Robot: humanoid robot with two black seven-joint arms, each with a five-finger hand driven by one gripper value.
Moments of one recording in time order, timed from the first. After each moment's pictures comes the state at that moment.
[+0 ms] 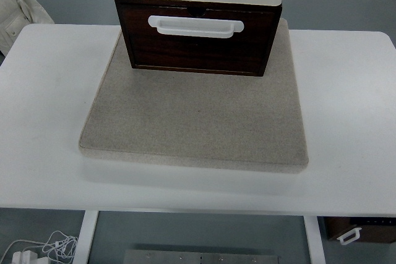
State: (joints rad) left arm -1.48 0.43 -1.12 -0.85 0.36 -0.27 0.05; right arm -0.01 0.00 0.00 0.17 -0.04 -0.05 0.03
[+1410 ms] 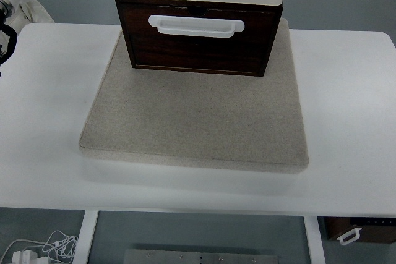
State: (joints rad) left arm -1.02 0.36 -1.15 -0.36 -0.04 -0.36 0.06; right arm -0.01 0.00 0.00 0.18 -0.04 -0.04 0.04
